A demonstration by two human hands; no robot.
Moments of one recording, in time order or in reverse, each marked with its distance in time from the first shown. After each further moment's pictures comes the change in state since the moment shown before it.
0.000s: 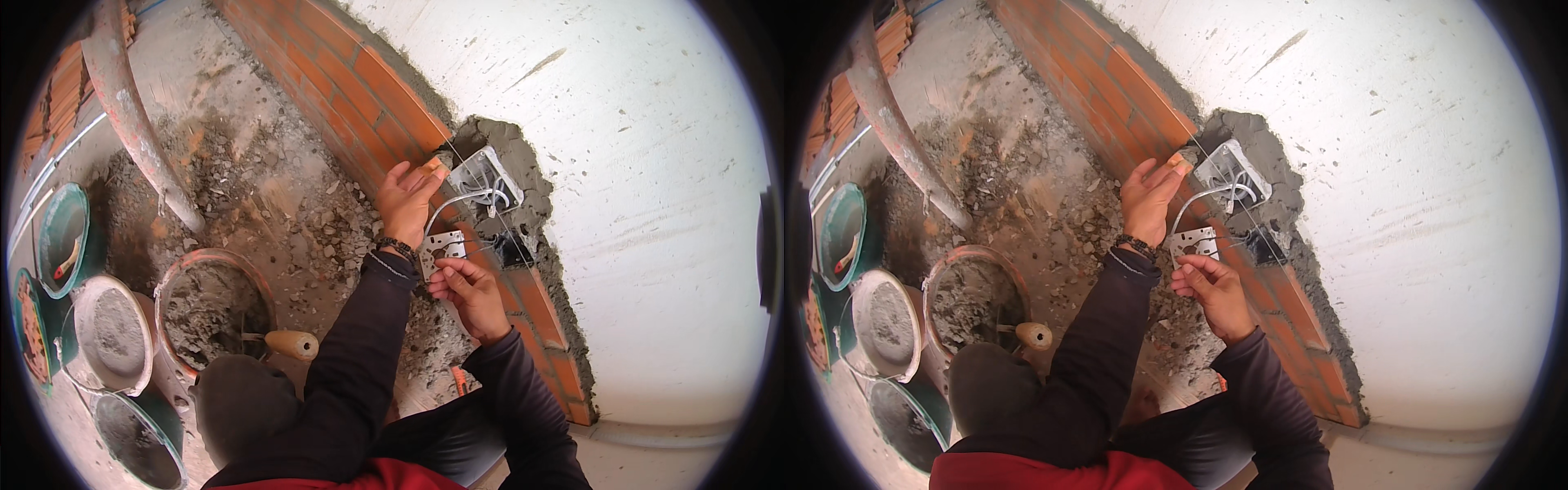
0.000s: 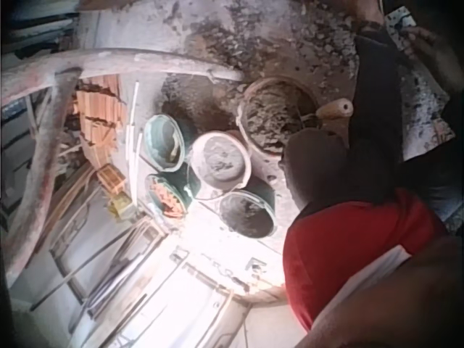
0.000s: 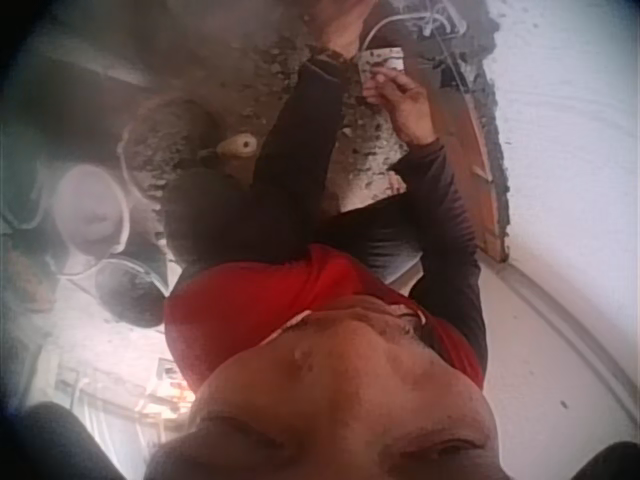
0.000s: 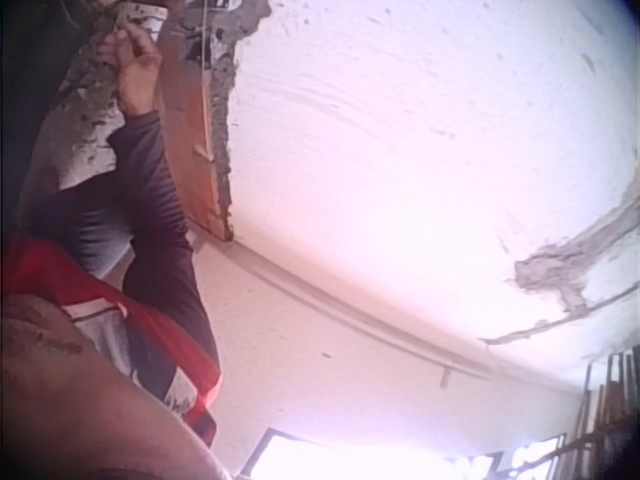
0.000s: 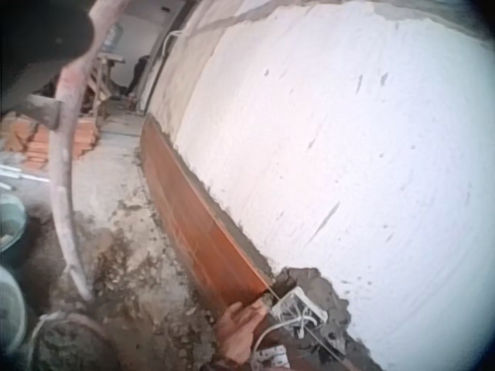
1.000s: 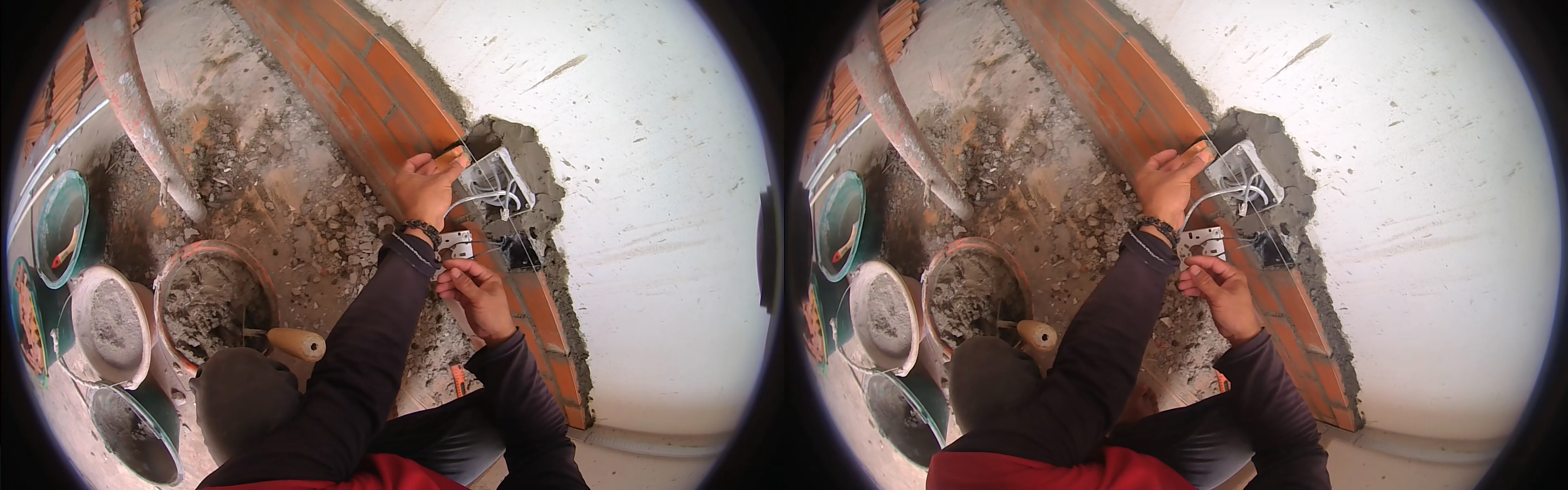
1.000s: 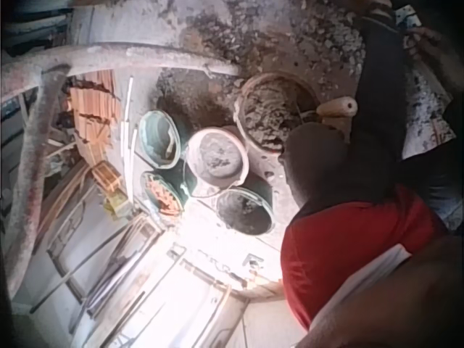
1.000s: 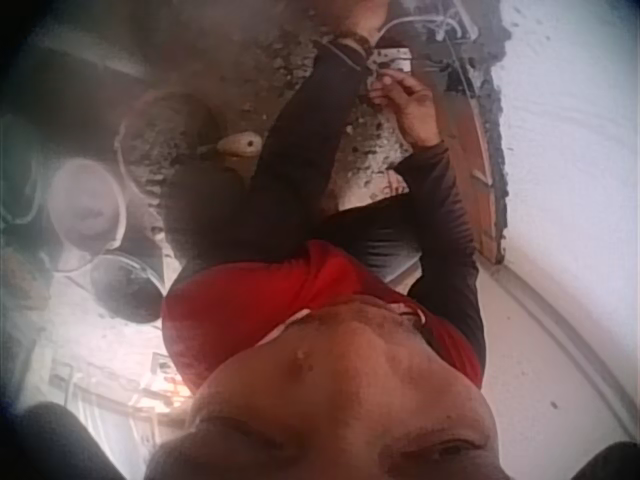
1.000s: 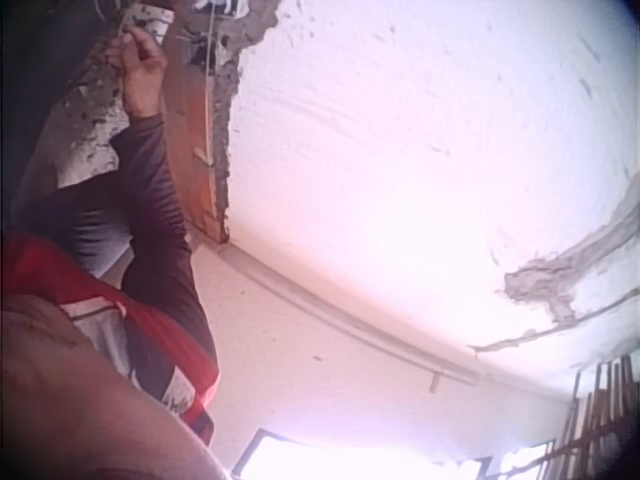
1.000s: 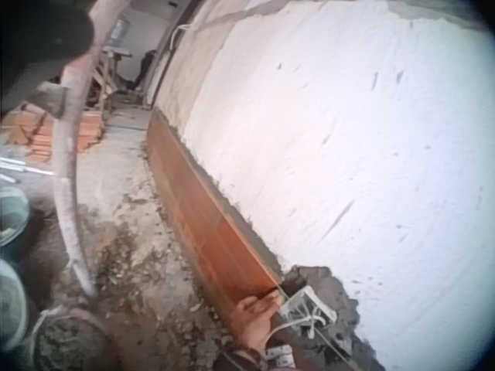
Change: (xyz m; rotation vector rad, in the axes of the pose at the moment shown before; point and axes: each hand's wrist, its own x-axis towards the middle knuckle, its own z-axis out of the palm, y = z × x) left_hand 0.015 -0.004 0.021 0.147 0.153 -0.013; right_hand 0.003 0.001 -0.004 -0.061 0.010 0.010
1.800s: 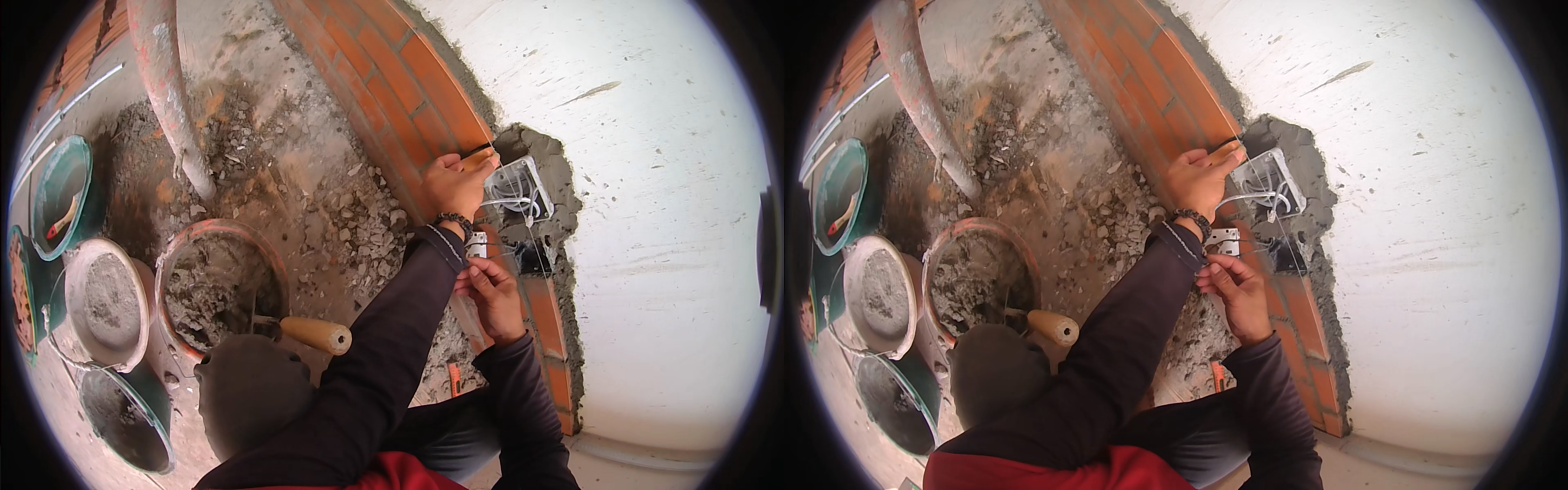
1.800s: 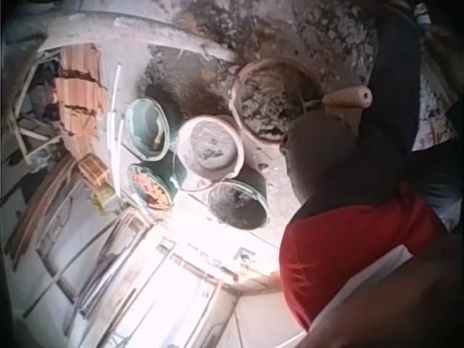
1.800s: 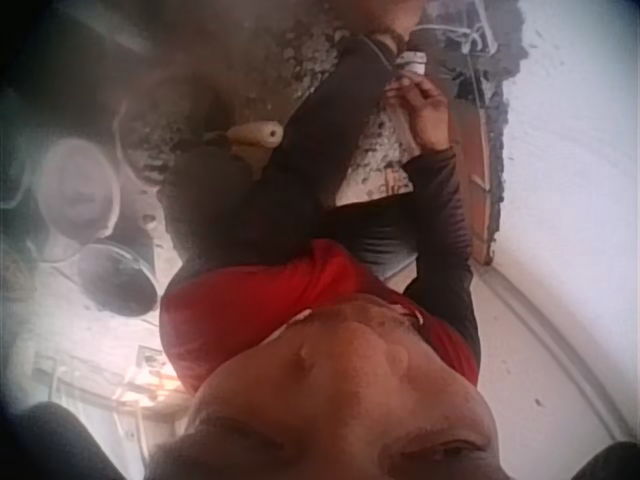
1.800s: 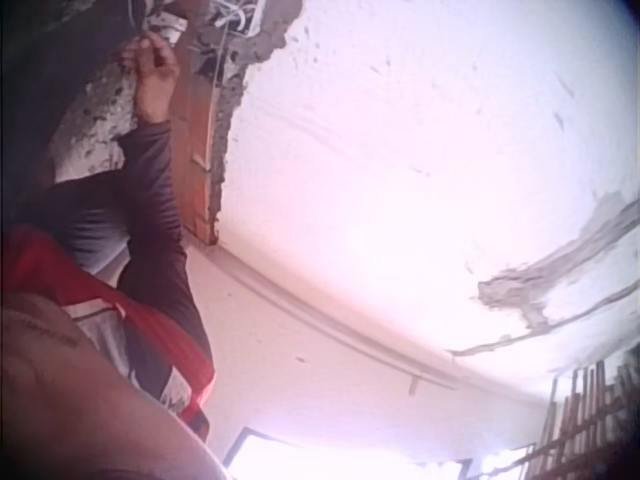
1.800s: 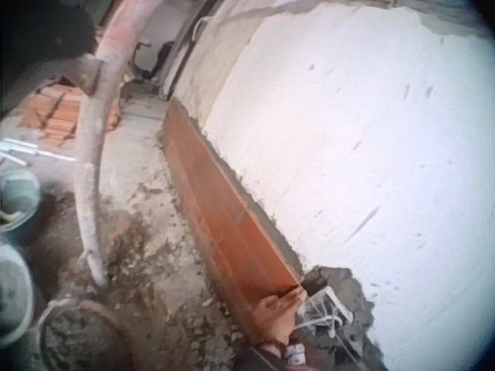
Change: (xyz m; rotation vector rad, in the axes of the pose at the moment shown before) left_hand 0.007 -0.011 0.011 0.108 0.183 0.065; right_hand -0.001 -0.003 0.005 -0.047 0.023 -0.051
